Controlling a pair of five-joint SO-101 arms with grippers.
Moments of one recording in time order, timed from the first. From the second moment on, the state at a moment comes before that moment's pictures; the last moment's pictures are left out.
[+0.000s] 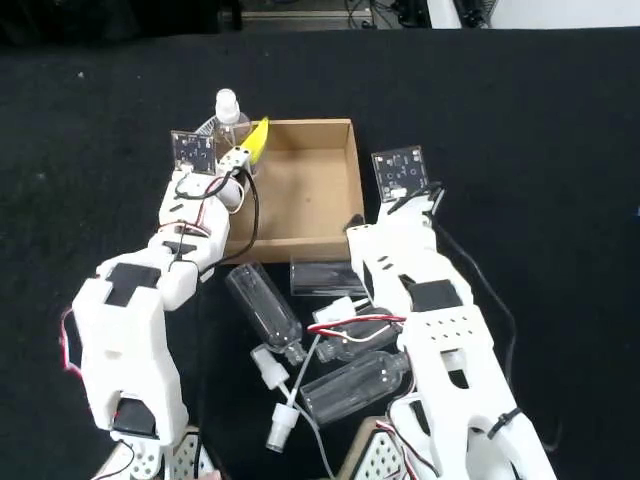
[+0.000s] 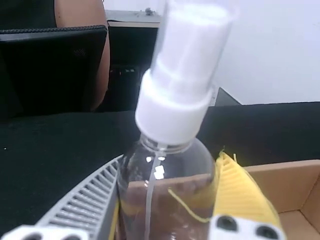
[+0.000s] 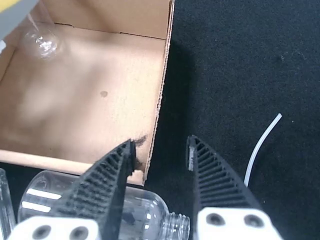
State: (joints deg) left arm 3.3 25.5 36.9 -52.9 1.1; right arm -9.2 -43.2 68.0 26.5 2.9
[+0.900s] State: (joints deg) left arm 3.3 10.3 42.4 -36.7 1.1; right arm -9.2 -43.2 68.0 26.5 2.9
